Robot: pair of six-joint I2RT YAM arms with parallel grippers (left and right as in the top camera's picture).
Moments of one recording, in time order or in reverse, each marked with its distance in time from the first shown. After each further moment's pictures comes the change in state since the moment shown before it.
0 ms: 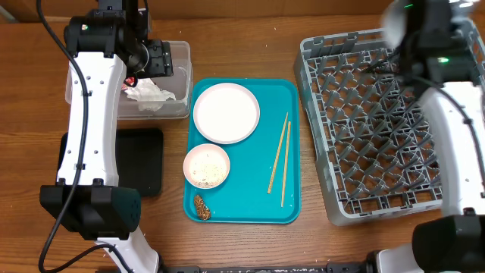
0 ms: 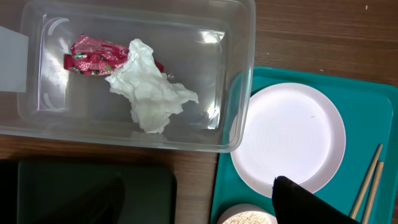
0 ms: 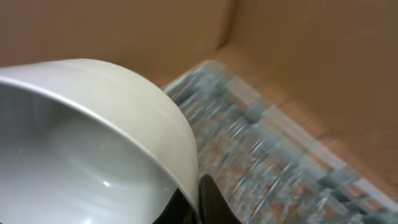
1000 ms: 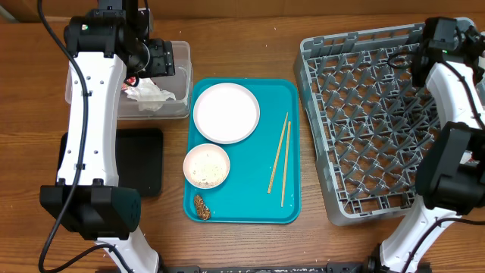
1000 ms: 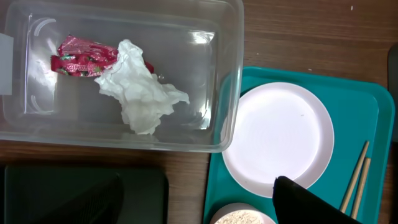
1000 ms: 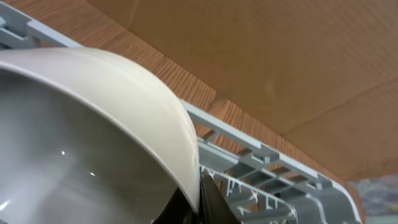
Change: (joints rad) left arm 0.000 0.000 0.000 0.005 0.035 0.000; right arm -0.214 0.418 0.002 0.056 0.362 0.095
